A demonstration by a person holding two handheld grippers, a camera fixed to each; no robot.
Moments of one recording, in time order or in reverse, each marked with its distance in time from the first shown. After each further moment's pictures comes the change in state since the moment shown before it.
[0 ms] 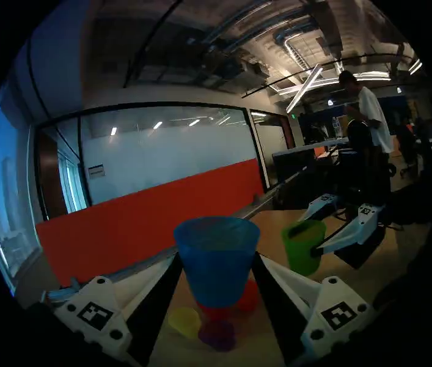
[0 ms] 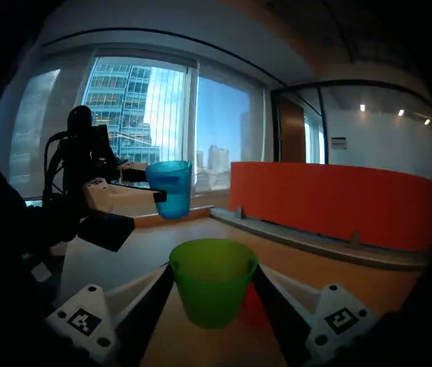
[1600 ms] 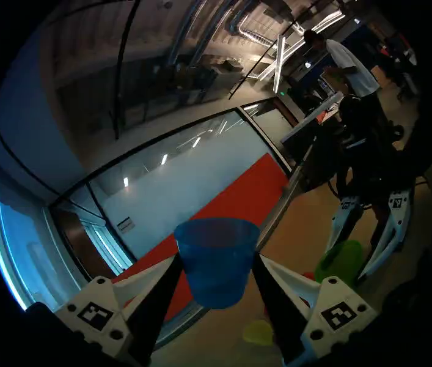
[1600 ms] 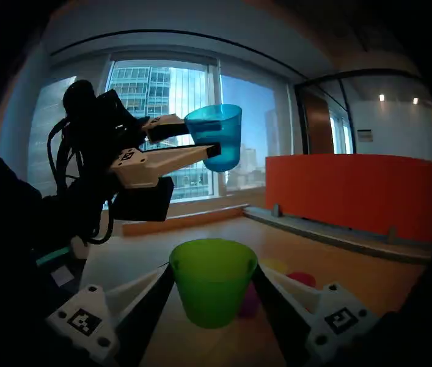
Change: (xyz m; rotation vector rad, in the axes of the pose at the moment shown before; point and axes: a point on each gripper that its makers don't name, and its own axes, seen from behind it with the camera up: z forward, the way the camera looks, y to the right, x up) left arm 0.053 -0.032 -0.004 0.130 0.058 0.415; right arm -0.015 -0.062 0.050 0.171 0.002 0.032
